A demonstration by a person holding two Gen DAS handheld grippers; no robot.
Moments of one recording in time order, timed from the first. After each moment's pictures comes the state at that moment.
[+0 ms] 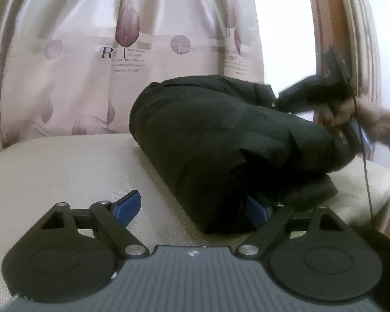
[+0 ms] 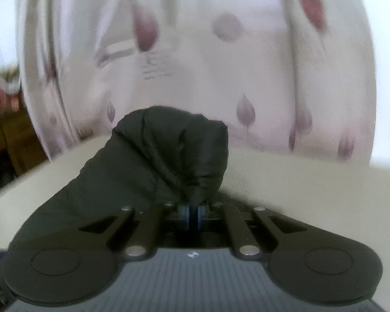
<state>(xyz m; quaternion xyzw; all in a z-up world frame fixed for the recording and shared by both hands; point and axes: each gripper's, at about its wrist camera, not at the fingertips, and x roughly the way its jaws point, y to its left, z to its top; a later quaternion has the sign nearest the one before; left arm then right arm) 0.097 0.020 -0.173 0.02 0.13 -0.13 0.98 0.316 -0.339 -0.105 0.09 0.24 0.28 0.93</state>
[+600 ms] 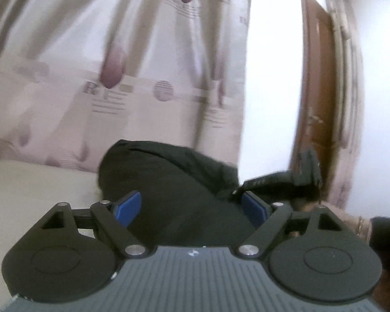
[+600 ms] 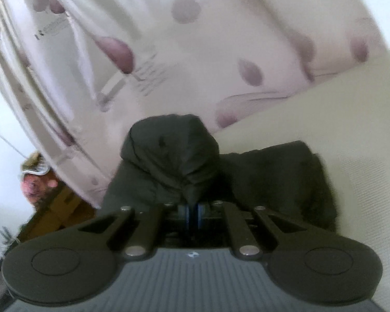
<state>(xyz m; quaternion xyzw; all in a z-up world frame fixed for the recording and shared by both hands) 0.101 0.002 -0.097 -0.07 0.06 -0.20 0.98 0.324 -0.339 -0.138 0.25 0.26 0.31 0.88</state>
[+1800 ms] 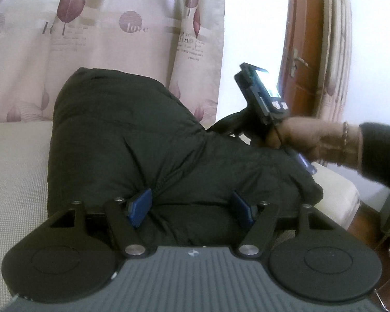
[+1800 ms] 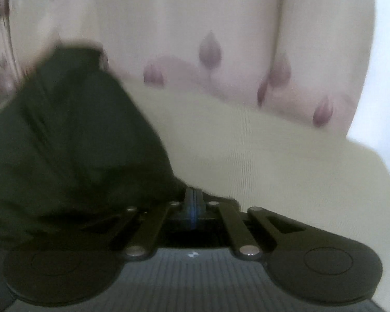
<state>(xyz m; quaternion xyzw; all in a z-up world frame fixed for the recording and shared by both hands) 0.171 -0.041 -0.144 -0.02 0.19 -0.24 0.95 0.395 -0.288 -0.136 -0.09 0.34 0.18 0.92</state>
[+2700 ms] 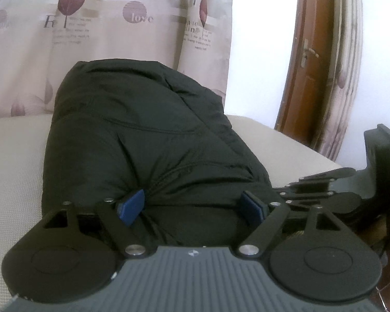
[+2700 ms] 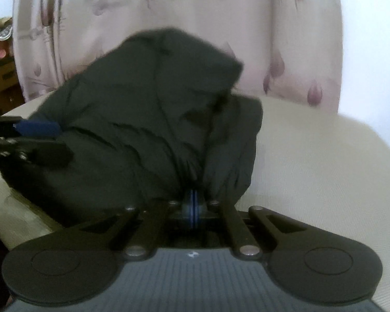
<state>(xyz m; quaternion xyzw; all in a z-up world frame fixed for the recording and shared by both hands) 0.179 -0.055 -0.138 -0.01 0.22 -0.22 0.95 0.206 -0.324 -0.171 -0.06 0.27 0.20 0.94</state>
